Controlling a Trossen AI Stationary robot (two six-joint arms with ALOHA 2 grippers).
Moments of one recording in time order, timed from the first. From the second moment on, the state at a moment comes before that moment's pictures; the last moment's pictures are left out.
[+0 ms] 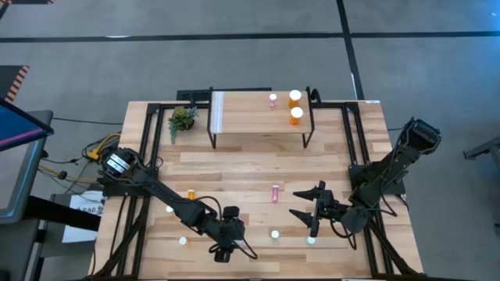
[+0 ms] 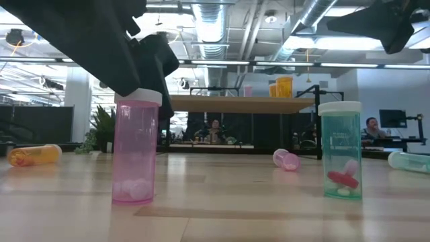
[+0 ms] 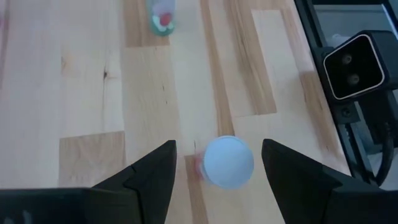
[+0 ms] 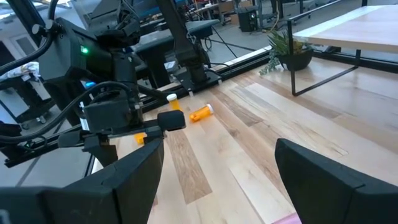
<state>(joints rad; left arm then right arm) -0.55 1.86 1.16 -0.19 -0.11 -0.41 0.82 1.33 0.55 0.50 1.07 0.59</state>
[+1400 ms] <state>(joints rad) -0.41 1.84 1.42 -0.57 -0.11 -0.27 0.83 1.33 0.55 0.44 1.07 0.59</state>
